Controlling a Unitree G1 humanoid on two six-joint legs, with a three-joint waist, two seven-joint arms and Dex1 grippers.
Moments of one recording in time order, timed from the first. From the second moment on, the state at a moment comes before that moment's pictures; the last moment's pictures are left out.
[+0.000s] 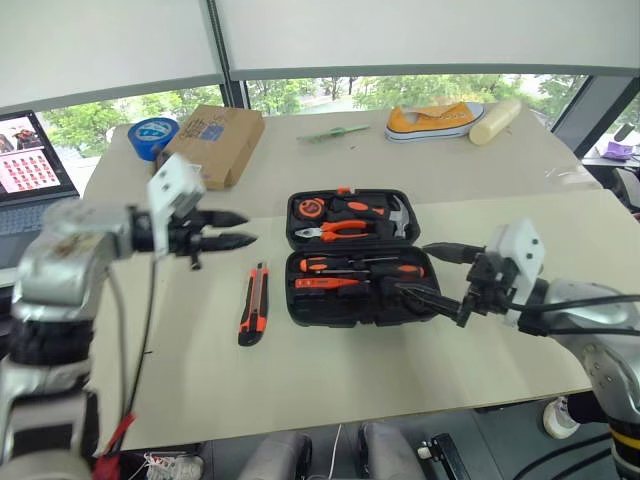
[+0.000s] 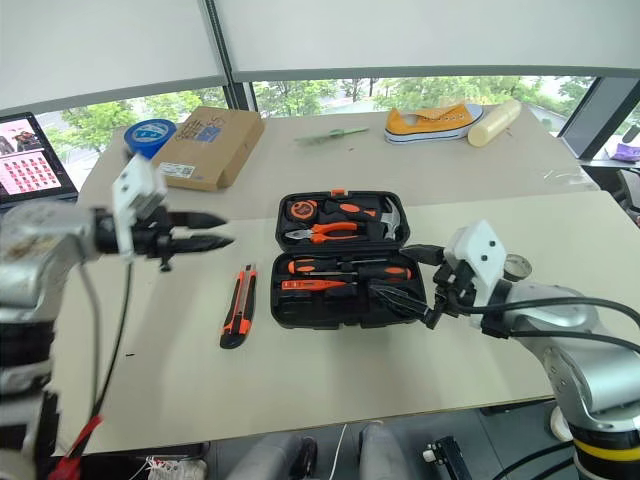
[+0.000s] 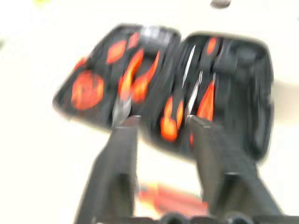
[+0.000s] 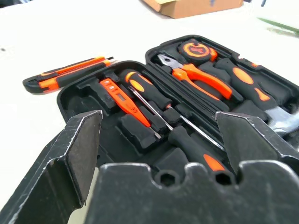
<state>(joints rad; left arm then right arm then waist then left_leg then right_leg) -0.42 0.86 0.18 -0.19 -0.36 0.76 -1.19 -0.21 -0.81 -0.15 -0.51 0.63 0.65 0.81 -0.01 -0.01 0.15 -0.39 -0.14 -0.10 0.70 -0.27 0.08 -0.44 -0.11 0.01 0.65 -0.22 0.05</state>
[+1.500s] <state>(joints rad) -0.50 0.60 -0.15 -0.50 -0.41 1.56 -0.37 -0.15 -0.78 -0.10 -0.54 0.59 0.61 0.83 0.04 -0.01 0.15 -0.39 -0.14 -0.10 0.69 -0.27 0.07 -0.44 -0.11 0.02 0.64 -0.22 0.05</state>
